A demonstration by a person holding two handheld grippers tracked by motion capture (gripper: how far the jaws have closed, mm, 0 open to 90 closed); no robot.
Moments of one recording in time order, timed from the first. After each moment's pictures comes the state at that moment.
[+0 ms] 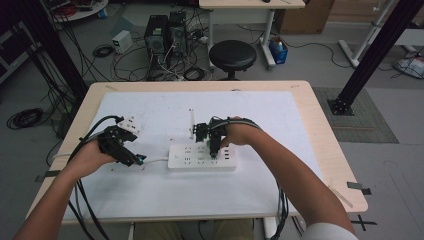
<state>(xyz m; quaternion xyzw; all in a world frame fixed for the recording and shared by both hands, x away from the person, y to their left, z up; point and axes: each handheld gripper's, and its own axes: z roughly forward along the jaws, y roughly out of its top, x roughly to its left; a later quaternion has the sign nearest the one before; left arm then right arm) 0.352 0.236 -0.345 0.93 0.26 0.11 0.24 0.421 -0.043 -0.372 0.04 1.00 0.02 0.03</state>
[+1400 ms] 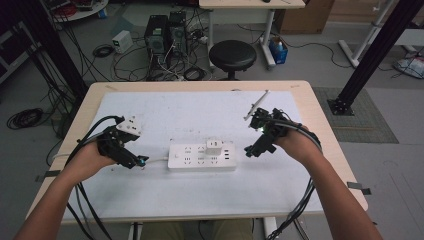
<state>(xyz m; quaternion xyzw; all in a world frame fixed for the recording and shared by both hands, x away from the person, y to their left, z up) 0.331 0.221 -0.325 0.93 0.24 0.13 0.26 0.364 -0.188 -0.291 0.26 0.94 0.17 0.11</state>
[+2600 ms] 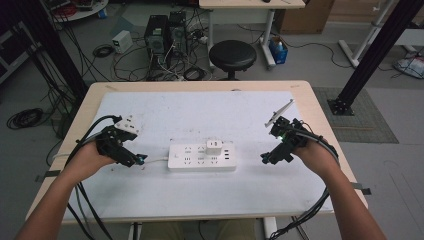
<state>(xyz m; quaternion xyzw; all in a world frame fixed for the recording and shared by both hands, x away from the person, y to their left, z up) 0.338 0.229 -0.330 0.92 0.26 0.13 0.26 0.350 -0.229 -0.310 0.30 0.93 0.18 0.10</state>
